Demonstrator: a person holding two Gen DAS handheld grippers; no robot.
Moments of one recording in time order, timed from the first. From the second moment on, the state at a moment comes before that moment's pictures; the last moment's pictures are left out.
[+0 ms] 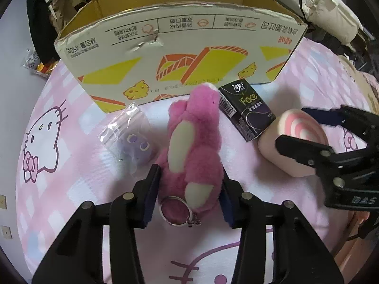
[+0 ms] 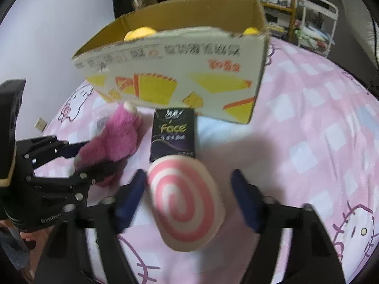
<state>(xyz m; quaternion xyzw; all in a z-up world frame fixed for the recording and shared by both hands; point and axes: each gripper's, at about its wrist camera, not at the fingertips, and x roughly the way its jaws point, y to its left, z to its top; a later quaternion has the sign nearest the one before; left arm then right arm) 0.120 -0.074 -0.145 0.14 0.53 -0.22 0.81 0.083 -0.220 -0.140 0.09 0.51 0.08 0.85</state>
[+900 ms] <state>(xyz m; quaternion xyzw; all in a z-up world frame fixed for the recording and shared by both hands) 0.060 -0.022 -0.036 0.05 0.34 -0.19 0.92 0.035 -0.216 -0.055 0.04 0.34 0.05 0.94</state>
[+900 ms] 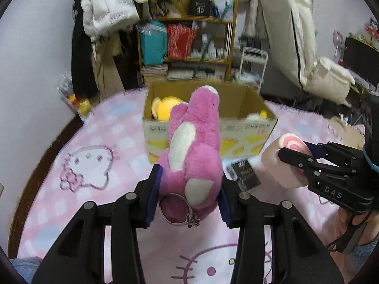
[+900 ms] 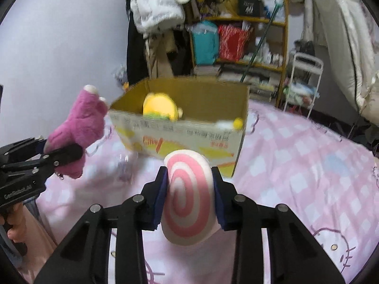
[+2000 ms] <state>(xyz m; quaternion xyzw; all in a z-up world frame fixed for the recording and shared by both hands) 0.118 -0.045 0.089 0.07 0.18 -0.17 0.97 0.086 -0.235 0.070 0.02 0.15 0.05 0.99</state>
